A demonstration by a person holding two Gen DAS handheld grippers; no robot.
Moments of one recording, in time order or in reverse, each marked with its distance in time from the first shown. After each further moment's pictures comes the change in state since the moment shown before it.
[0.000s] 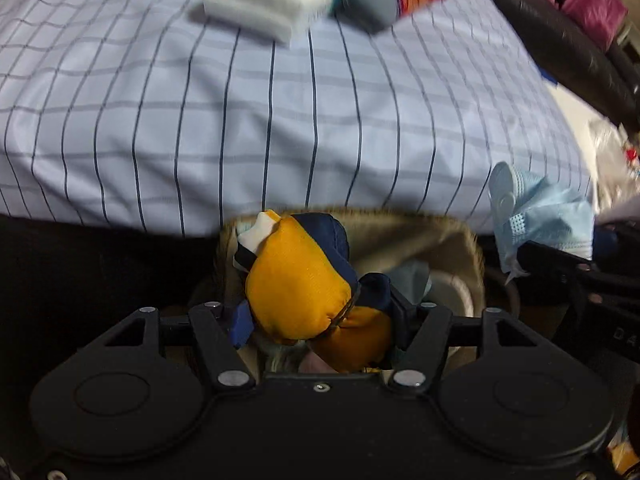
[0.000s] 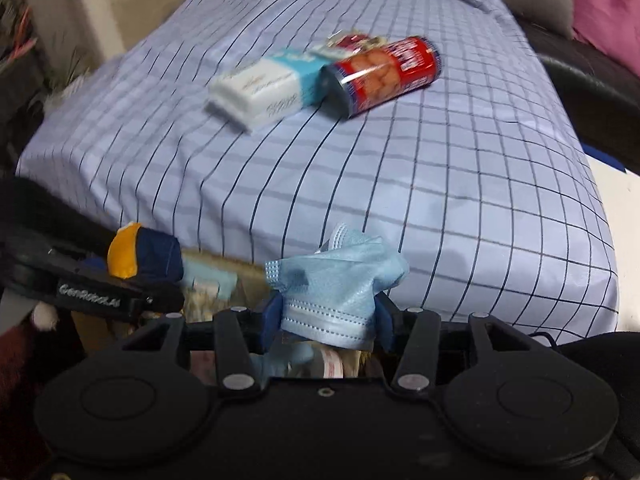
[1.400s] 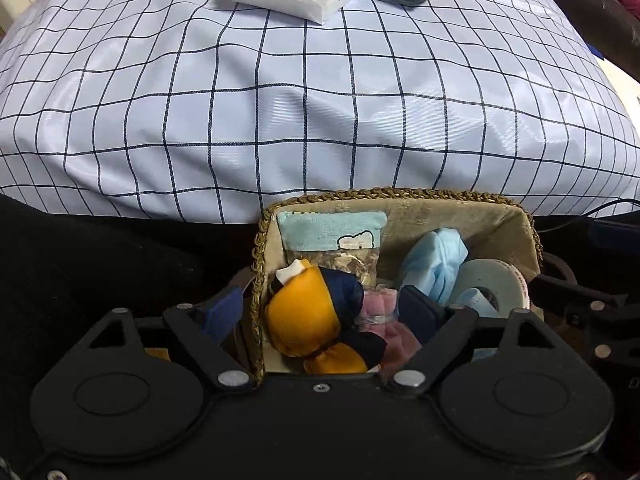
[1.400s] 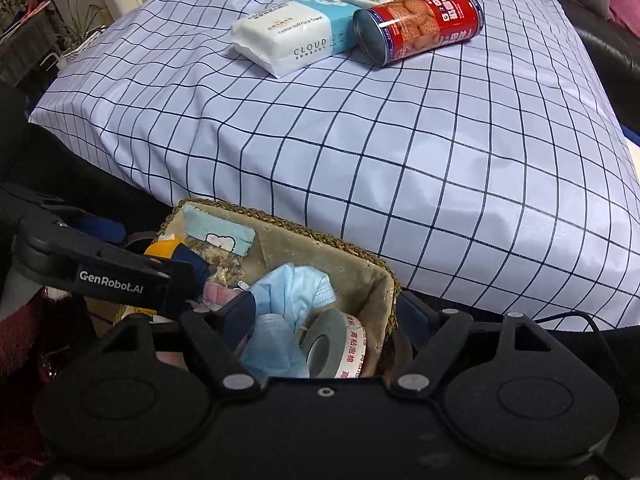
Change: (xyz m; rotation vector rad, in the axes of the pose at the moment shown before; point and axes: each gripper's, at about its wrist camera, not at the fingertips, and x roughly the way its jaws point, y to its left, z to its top) left arm 0.015 -0.007 -0.003 0.022 0.035 0.190; right arm 0.034 0.003 0.001 -0.026 0.125 0.060
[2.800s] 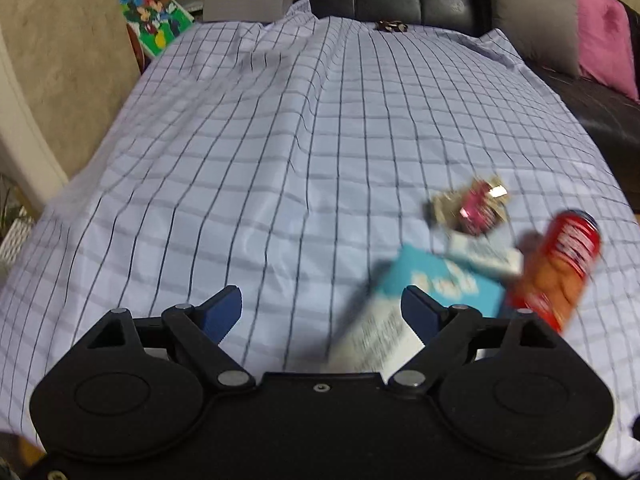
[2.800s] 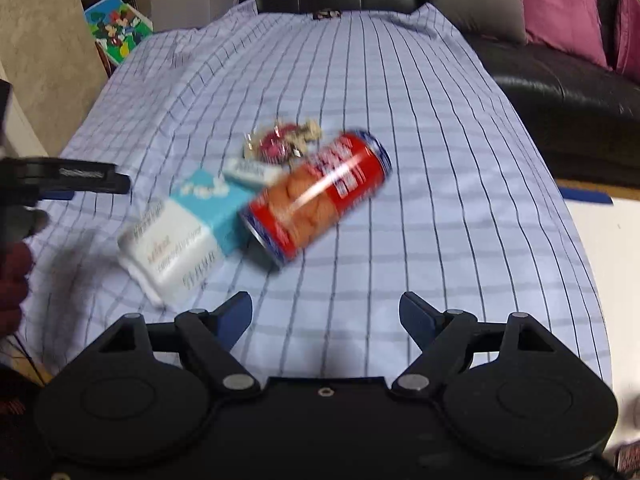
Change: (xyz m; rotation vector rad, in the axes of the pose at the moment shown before) left arm -0.020 0.056 0.240 -0.061 -0.426 0.147; right arm -0.001 -0.064 0.159 0.242 -0.244 -0.130
